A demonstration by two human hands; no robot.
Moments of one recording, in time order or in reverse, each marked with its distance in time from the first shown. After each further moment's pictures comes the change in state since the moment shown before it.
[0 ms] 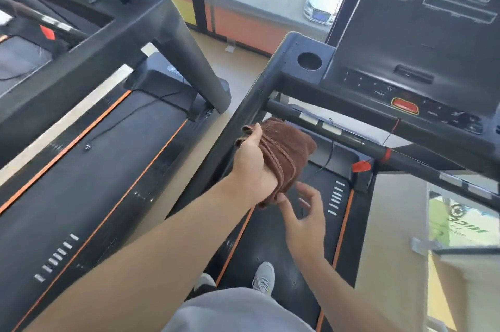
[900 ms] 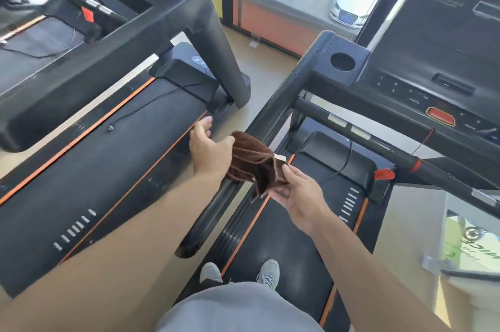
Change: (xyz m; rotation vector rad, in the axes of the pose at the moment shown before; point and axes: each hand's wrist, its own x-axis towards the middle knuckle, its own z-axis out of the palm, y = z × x) left_hand -0.017 0.062 -0.106 0.865 0.691 0.641; right_hand 0.038 -0.051 0.049 0.488 -0.479 0.562
